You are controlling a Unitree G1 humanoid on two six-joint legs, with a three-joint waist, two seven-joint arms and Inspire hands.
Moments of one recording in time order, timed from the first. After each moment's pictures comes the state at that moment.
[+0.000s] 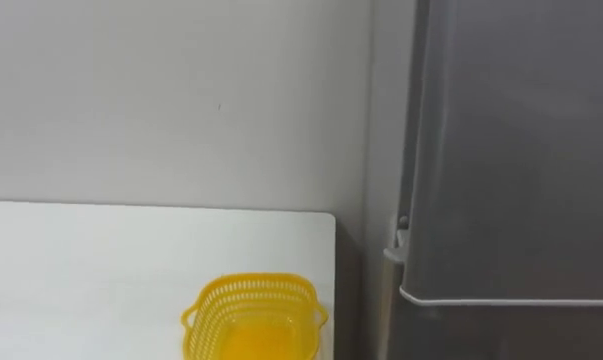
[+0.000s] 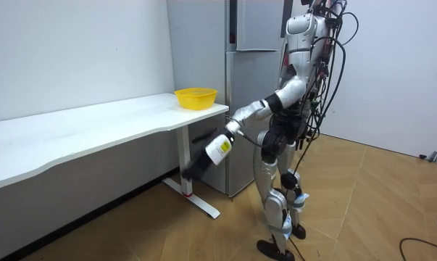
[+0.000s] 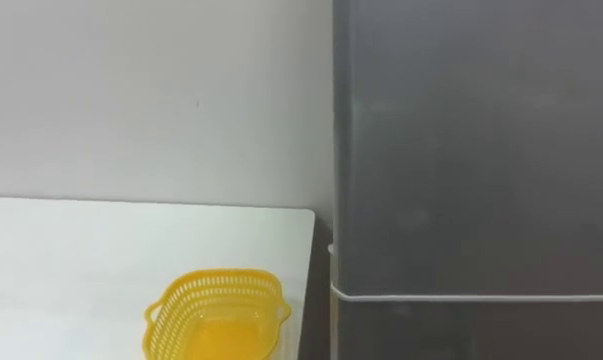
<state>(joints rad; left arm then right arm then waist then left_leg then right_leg) 0.24 0.13 0.49 0.38 -0.60 -0.12 0.55 0.23 -0.21 -0.15 1.22 -0.29 0.05 0.00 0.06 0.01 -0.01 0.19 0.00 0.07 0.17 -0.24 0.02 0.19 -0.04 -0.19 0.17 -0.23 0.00</state>
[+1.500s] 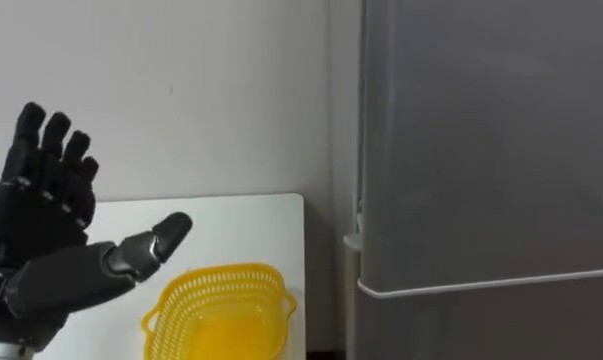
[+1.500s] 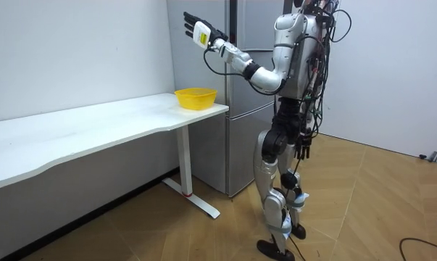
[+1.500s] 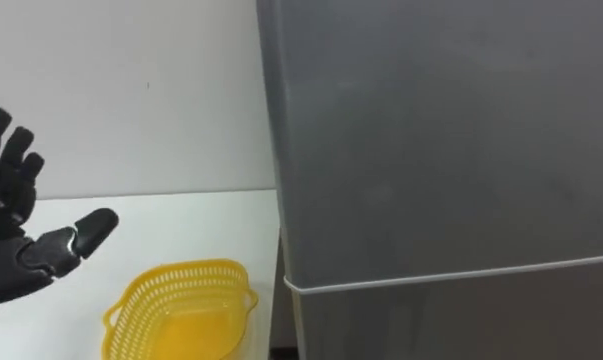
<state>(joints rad) 0.02 0.24 0.28 -0.55 -0.54 0.09 -0.13 0.19 -0.20 -0.13 1.21 -0.32 0.16 0.15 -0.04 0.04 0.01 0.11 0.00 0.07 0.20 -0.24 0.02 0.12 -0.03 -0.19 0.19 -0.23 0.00</state>
